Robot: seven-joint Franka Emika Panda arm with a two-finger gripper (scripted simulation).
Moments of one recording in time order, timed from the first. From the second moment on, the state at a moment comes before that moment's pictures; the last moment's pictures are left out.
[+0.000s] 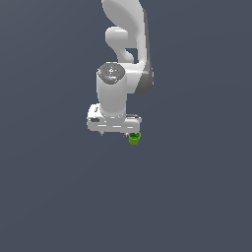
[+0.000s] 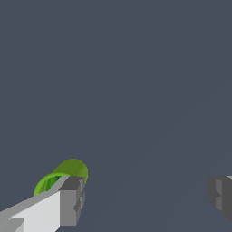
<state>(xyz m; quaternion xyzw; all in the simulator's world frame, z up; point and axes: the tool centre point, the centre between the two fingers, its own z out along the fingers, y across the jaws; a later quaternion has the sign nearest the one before) -0.013 -0.050 0.155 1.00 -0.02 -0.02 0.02</state>
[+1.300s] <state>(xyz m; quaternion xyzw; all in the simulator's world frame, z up) -0.065 0.037 0.097 0.98 -0.21 0.00 0.00</state>
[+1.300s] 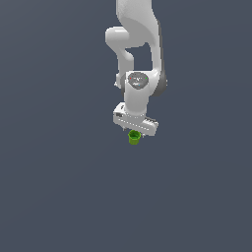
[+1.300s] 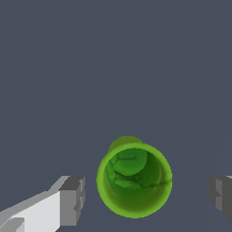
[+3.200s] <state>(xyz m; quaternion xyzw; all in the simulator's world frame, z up) -0.071 0.044 0.044 0.97 -0.22 0.00 0.00</state>
